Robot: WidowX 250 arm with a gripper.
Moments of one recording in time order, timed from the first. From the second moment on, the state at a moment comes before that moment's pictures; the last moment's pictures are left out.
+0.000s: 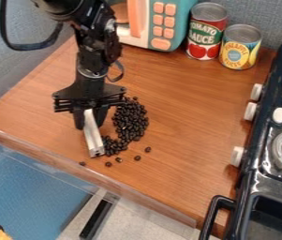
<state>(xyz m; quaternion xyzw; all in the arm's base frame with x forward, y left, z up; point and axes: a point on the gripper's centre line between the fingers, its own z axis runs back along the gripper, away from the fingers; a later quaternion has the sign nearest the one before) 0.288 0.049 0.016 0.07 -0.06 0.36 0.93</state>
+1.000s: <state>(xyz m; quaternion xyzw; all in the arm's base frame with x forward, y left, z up) 0.311 0.029 0.019 0.05 -0.05 0.37 0.93</state>
